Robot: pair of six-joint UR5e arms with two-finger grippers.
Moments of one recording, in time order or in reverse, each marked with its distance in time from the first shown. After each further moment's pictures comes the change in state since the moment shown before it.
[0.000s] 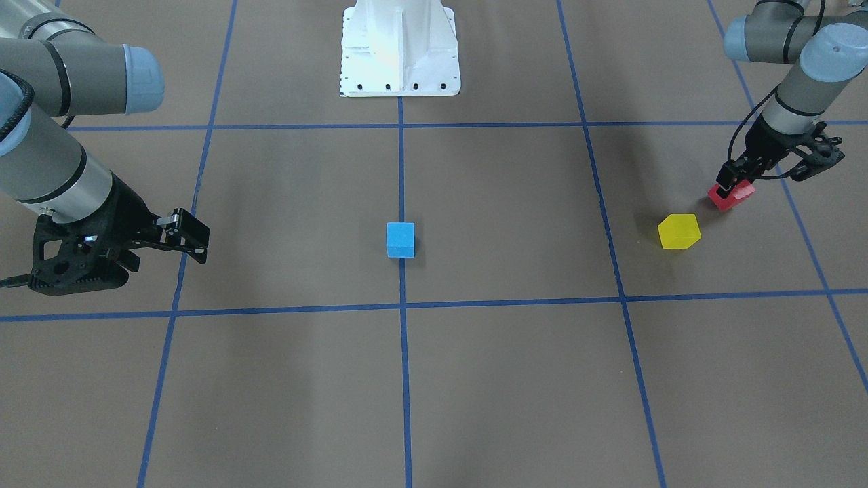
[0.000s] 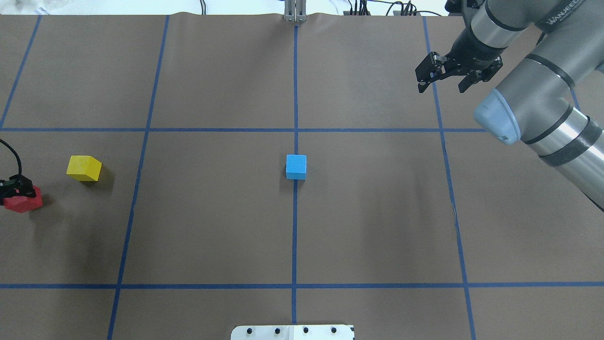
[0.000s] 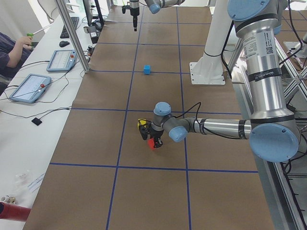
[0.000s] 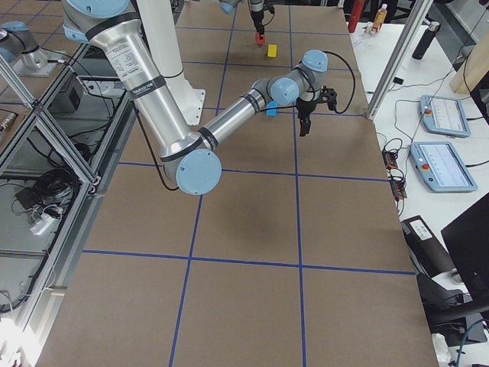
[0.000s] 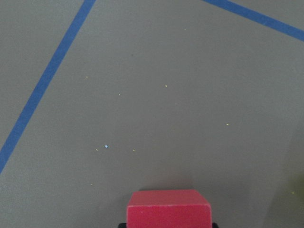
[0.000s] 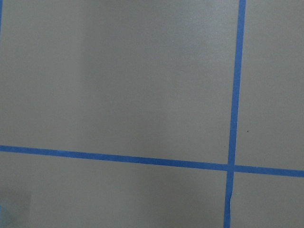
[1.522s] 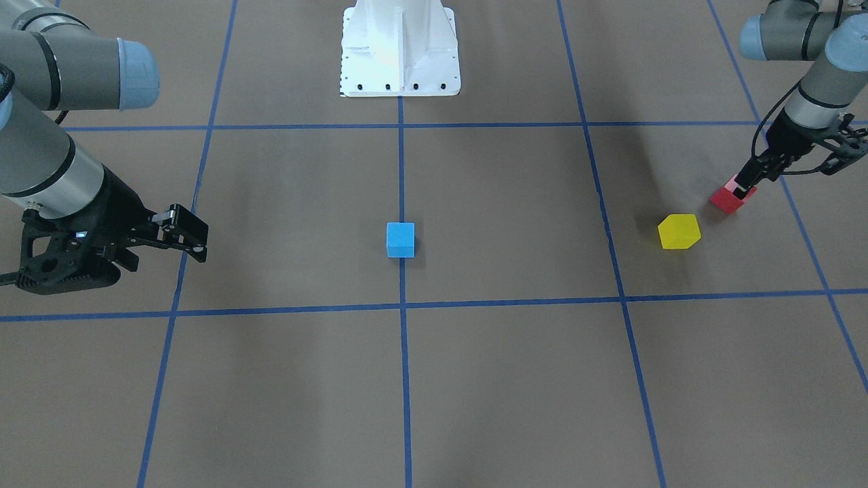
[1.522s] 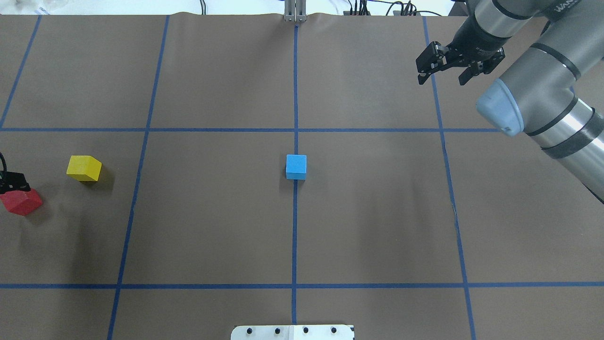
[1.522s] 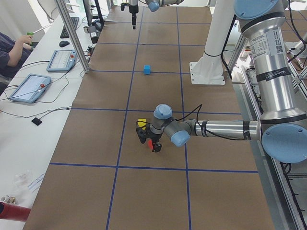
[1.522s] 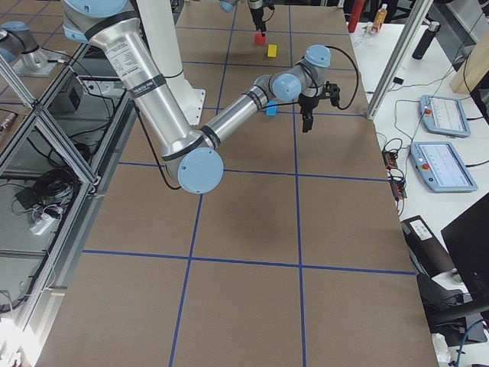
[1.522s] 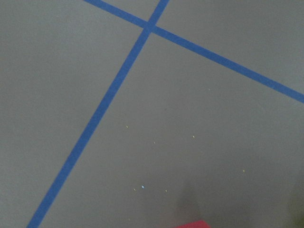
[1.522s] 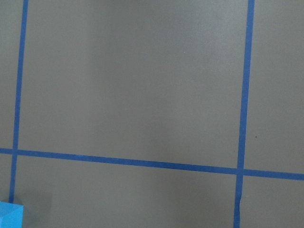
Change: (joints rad) left arm 0.016 0.029 0.069 -0.146 0.035 -0.143; right arm 0.017 0.017 0.000 -0.006 0.015 0.001
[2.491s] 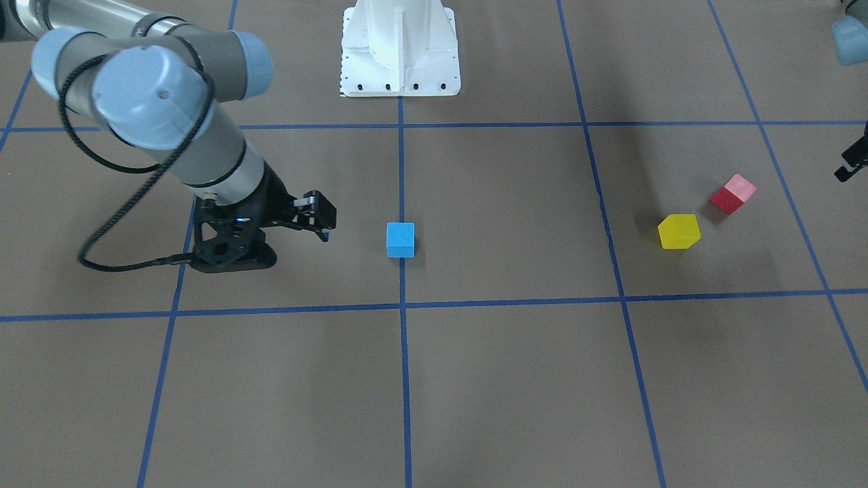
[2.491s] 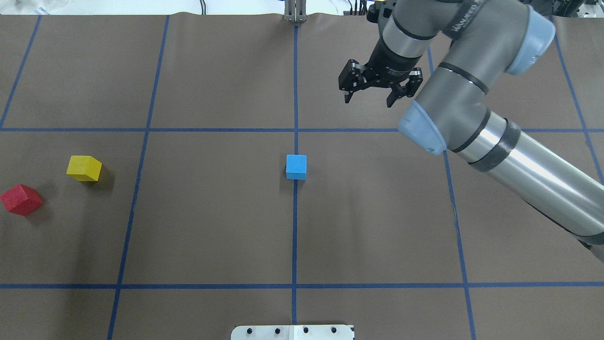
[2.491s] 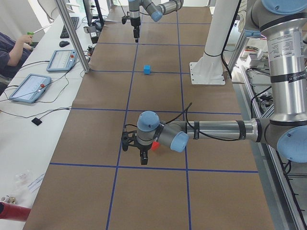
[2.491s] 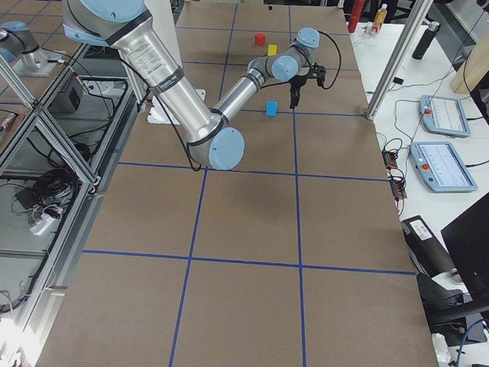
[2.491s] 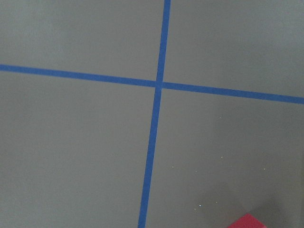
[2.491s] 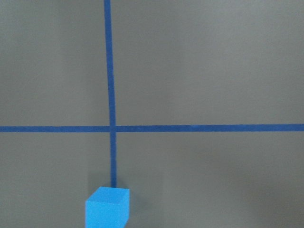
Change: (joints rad) left arm -0.455 -0.042 0.031 0.232 -0.308 0.664; right arm -0.137 0.146 -0.051 0.003 -0.005 0.212
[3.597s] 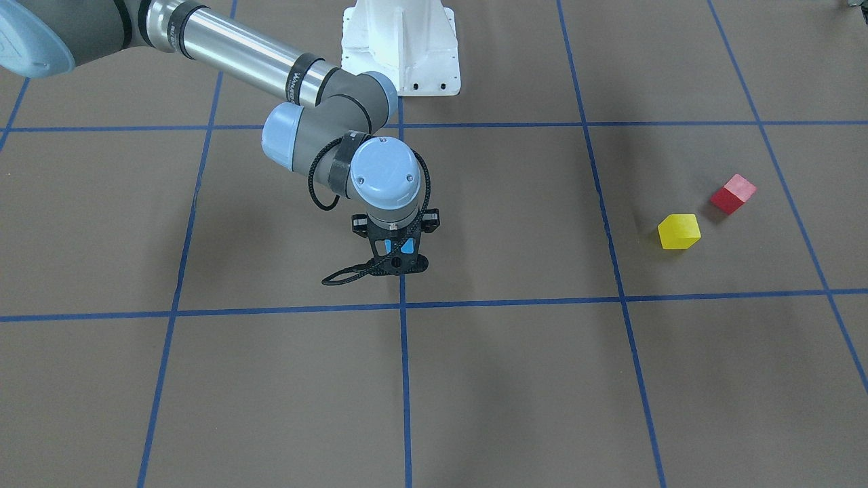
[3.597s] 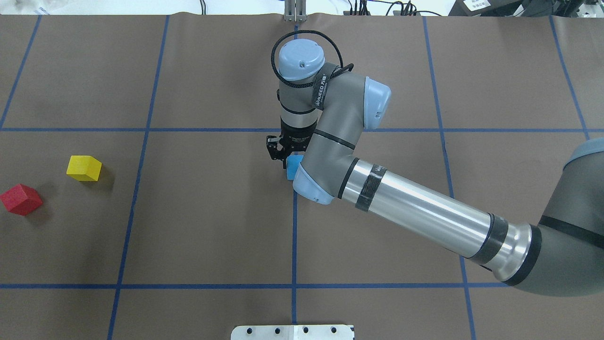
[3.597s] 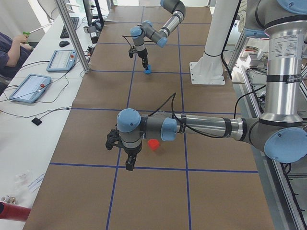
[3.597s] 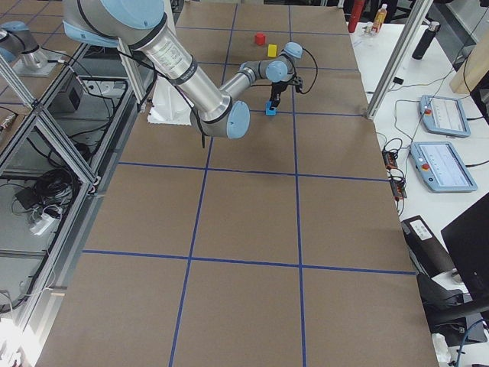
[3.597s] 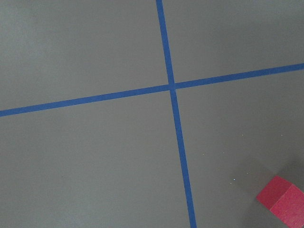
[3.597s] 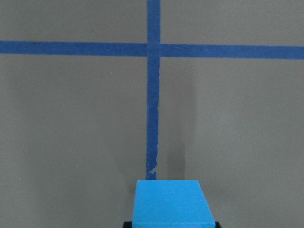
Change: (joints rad) left arm -0.226 -0.189 0.015 0.562 -0.050 0.799; right arm -0.286 0.300 -0.489 0.091 -0.078 0.098
